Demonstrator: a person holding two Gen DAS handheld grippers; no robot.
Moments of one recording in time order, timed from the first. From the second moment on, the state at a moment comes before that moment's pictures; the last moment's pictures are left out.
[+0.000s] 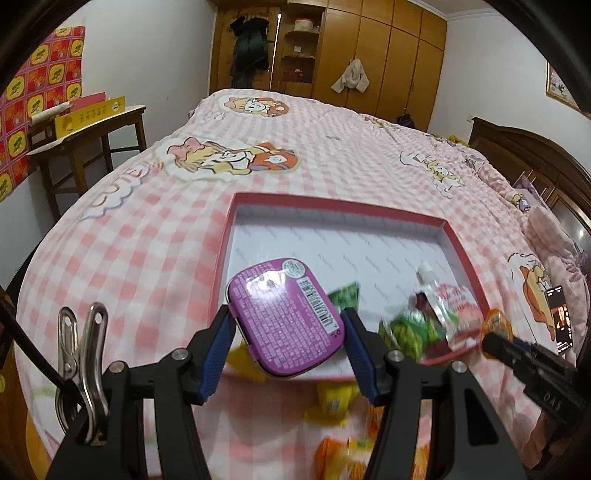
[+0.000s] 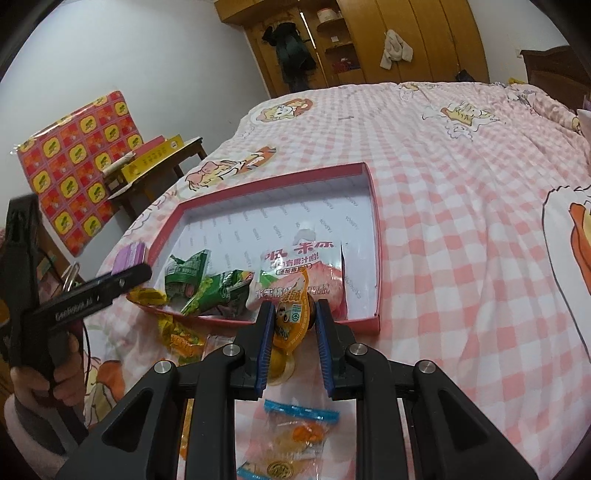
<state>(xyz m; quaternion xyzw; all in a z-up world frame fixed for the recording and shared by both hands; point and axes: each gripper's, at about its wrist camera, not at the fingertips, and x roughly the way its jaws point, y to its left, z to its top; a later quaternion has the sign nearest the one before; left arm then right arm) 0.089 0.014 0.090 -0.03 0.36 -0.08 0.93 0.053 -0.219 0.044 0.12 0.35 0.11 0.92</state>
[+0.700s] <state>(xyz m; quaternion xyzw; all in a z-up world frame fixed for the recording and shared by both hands) 0.175 -0.002 0.066 -0.02 0.39 -0.08 0.92 0.087 -0.218 0.042 0.10 0.35 0.12 0.92</state>
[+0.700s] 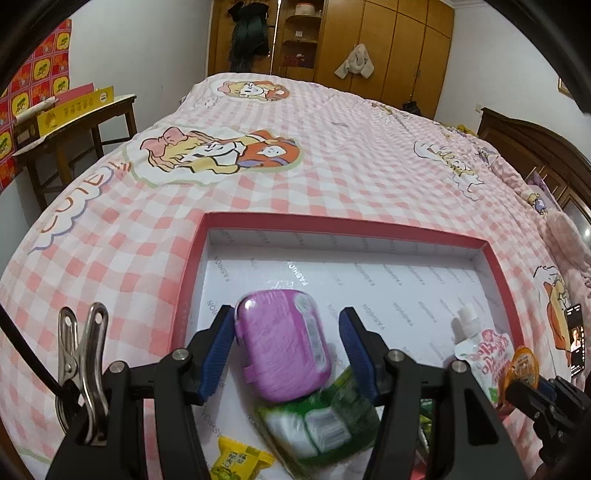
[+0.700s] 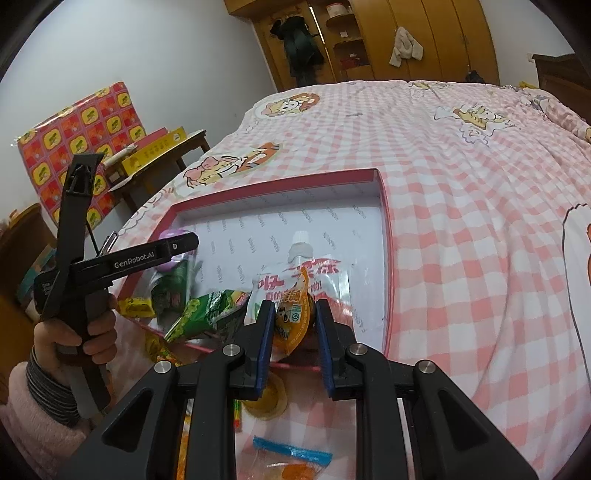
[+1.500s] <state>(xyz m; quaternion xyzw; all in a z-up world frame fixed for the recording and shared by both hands) 0.172 -0.010 0.053 0.00 0.38 -0.07 0.92 0.126 -0.221 0.047 0.10 0.32 0.07 0.94</state>
